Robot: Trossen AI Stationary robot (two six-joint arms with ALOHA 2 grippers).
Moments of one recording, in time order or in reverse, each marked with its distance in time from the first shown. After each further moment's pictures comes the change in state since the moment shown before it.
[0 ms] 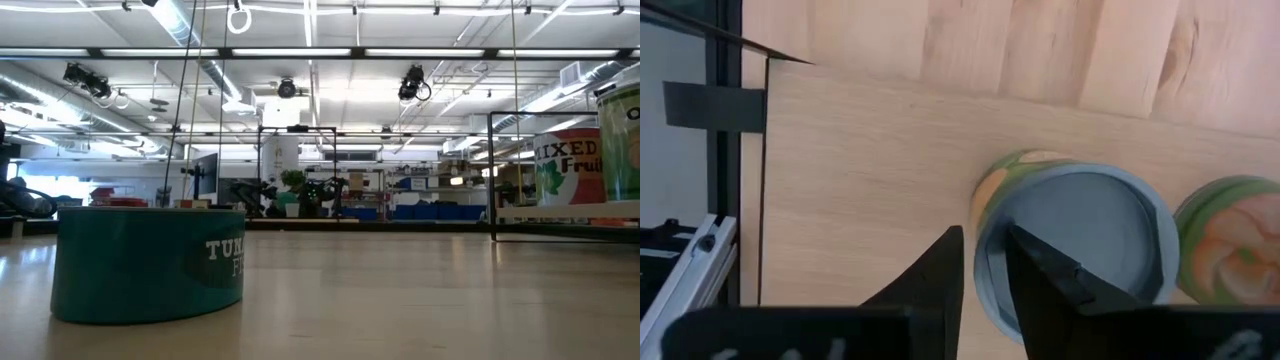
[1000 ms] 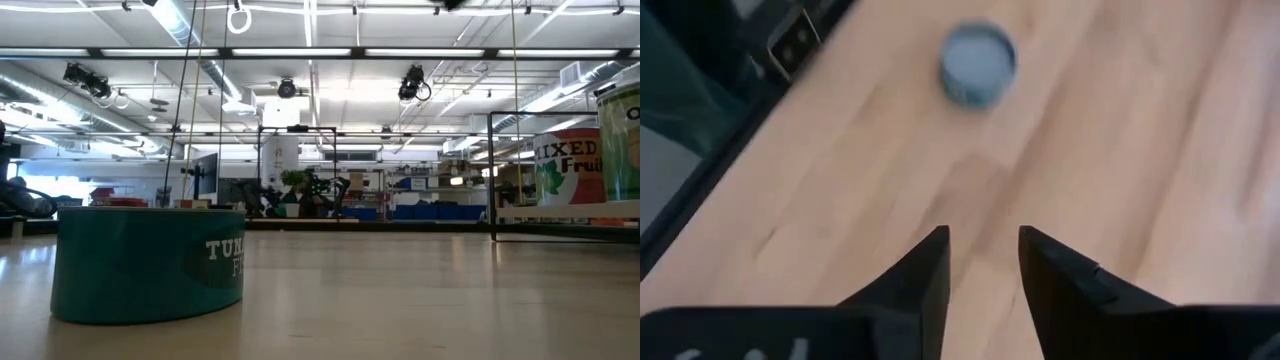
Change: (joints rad) left arm 0.000 0.000 0.000 0.010 0.000 -0.012; right arm -0.406 0.106 0.250 0.318 0.051 -0.863
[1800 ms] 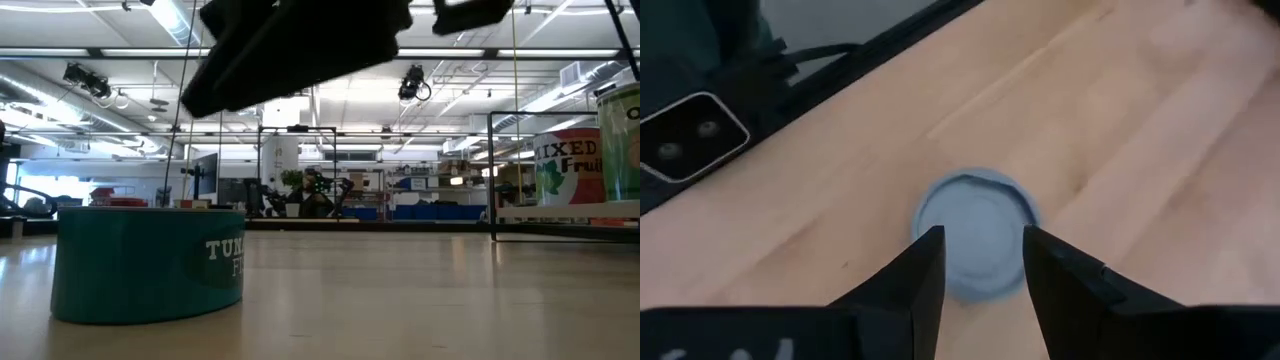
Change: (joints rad) left arm 0.001 -0.010 0.000 -0.008 0.000 -0.007; right arm -0.152 0.478 0.253 0.375 -0.299 -0.368
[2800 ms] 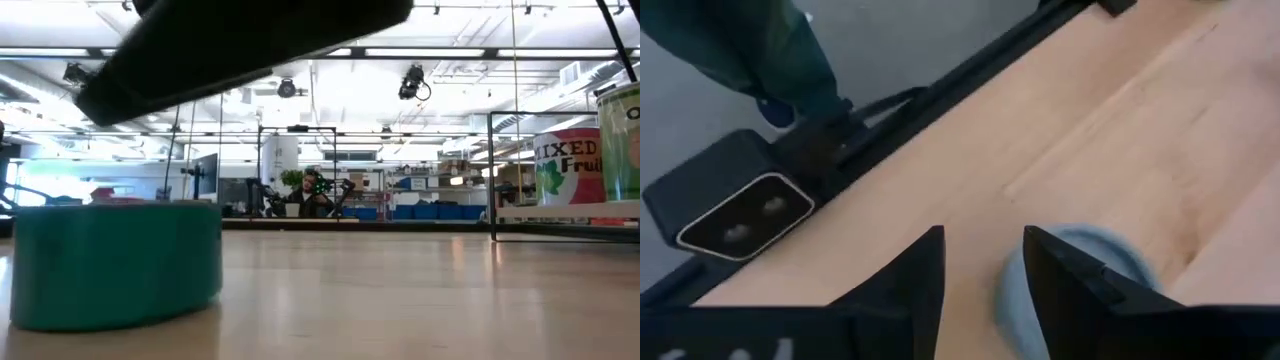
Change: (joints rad) left arm -0.075 -0.002 0.000 -0.057 0.062 -0.105; right arm 0.054 0.152 0.192 -0.073 -0.076 0.090
